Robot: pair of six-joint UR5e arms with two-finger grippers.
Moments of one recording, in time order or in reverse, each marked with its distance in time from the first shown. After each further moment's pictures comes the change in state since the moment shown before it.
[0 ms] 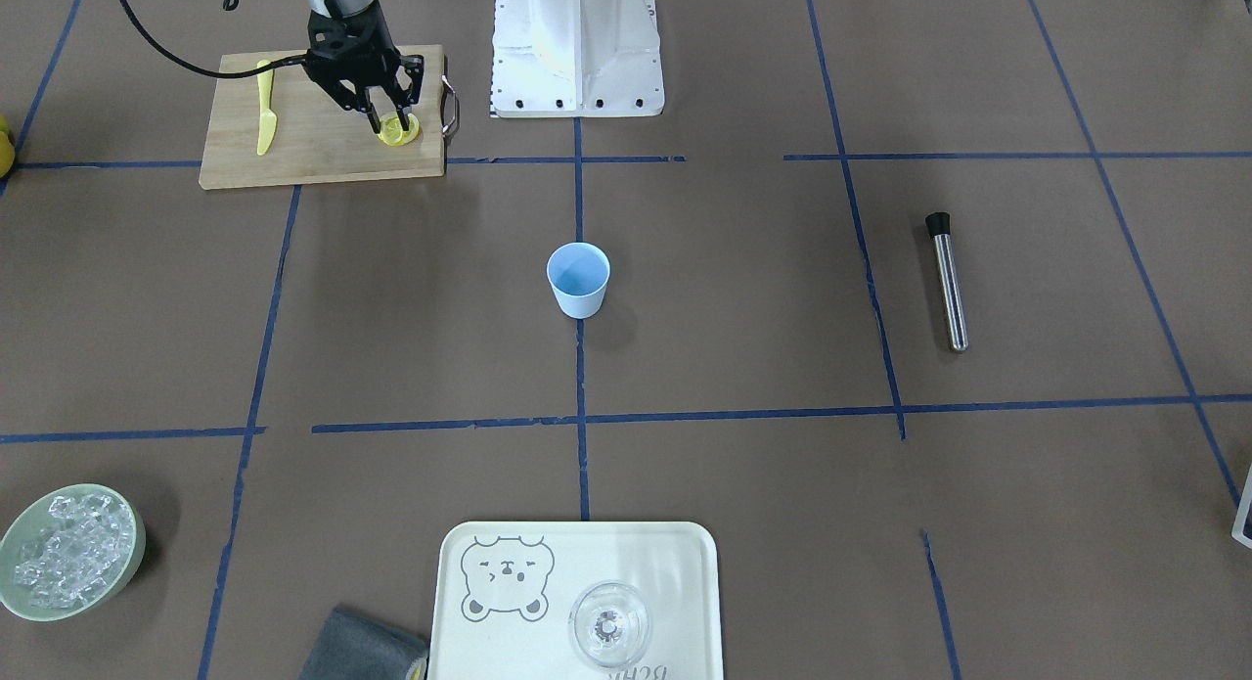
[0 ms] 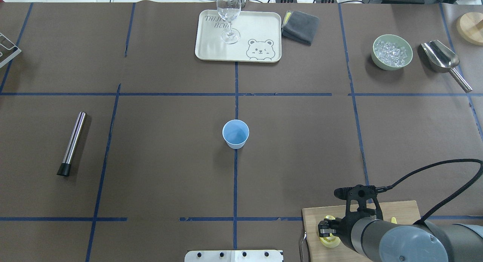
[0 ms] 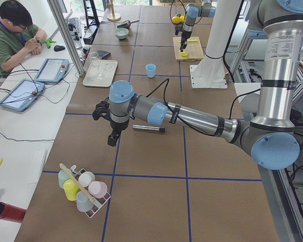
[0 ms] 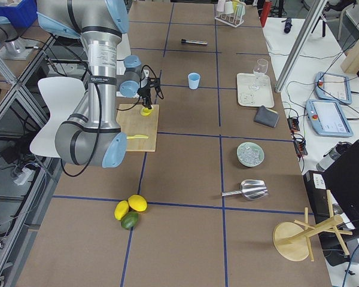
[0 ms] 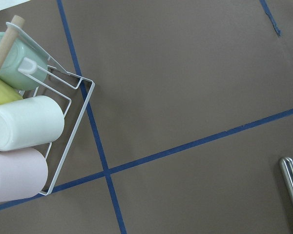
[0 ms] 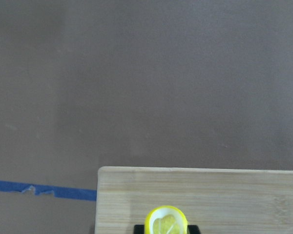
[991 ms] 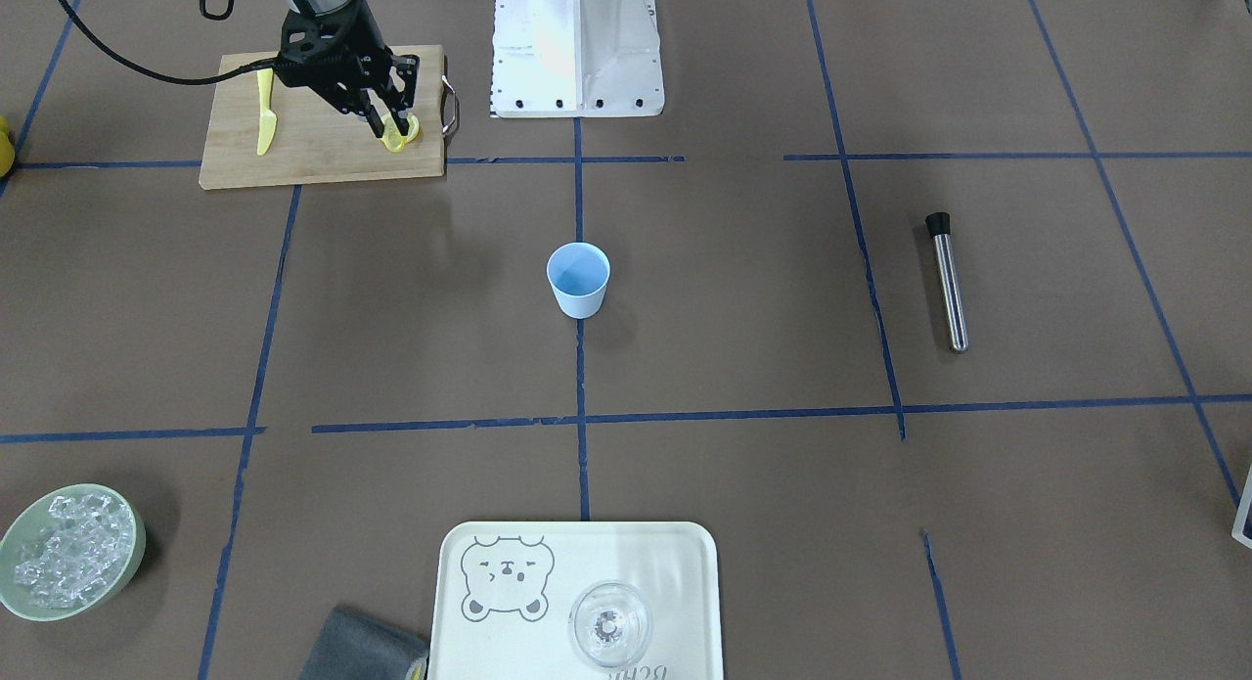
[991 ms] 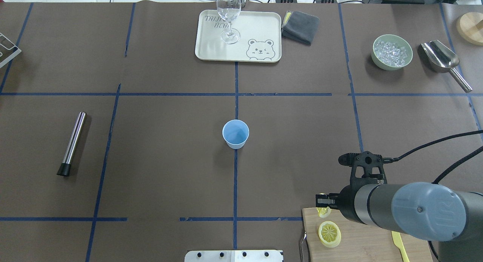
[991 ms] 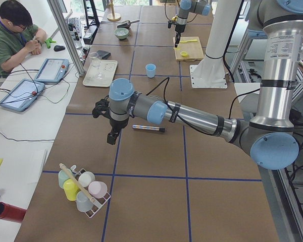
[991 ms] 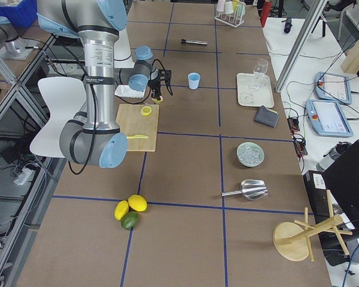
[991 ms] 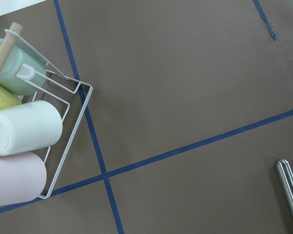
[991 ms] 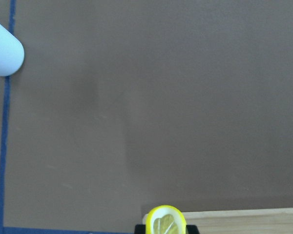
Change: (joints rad) left arm 0.000 -0.006 -0.008 0.001 0.001 -0.002; right arm 0.179 0.080 0.027 0.000 0.168 0.000
